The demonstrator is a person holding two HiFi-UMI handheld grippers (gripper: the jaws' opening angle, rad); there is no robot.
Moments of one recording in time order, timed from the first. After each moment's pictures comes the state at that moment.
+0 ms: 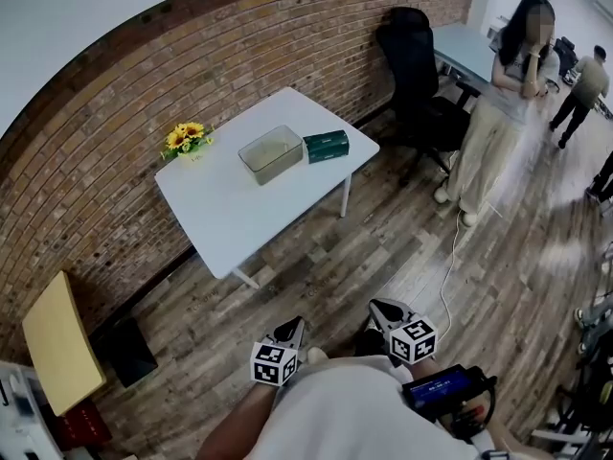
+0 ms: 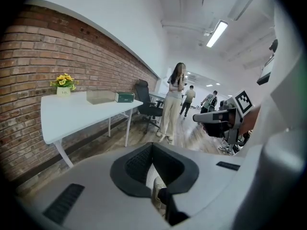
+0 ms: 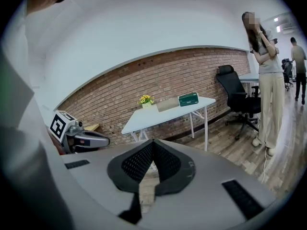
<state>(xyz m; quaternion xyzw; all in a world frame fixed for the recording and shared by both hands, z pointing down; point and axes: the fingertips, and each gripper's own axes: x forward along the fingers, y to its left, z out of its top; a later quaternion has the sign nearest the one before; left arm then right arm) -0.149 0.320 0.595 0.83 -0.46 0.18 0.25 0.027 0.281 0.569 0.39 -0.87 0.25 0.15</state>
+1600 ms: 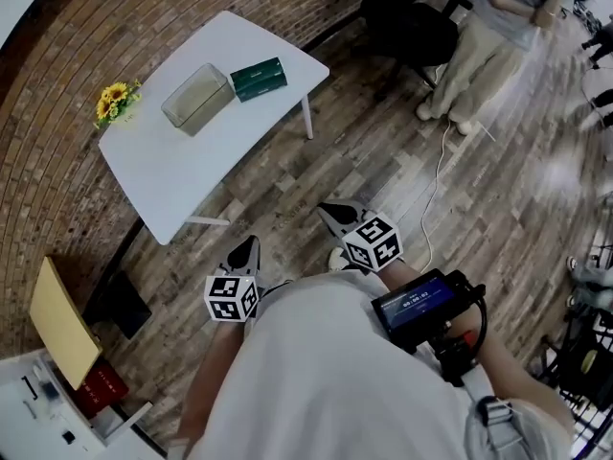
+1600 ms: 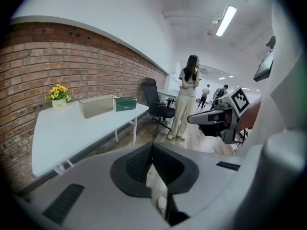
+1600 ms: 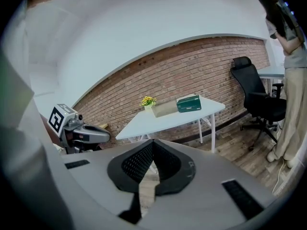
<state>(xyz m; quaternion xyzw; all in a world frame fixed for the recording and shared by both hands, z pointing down) -0.073 0.200 0.560 0.79 -0.52 0.22 0.24 0.074 0.138 0.562 0.29 -0.91 0.25 0.16</state>
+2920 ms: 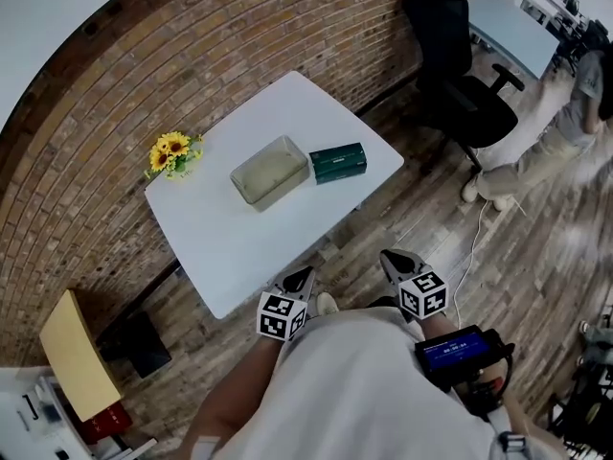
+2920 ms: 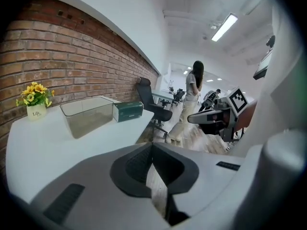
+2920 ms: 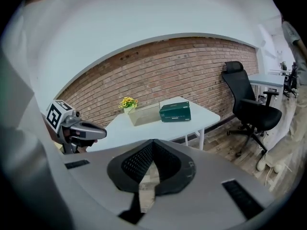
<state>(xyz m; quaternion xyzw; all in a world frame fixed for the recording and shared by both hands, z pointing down) -0.136 0.050 0.577 0.83 -0.45 0.21 0.24 0.030 0.006 0.571 0.37 -0.88 0.25 0.19</state>
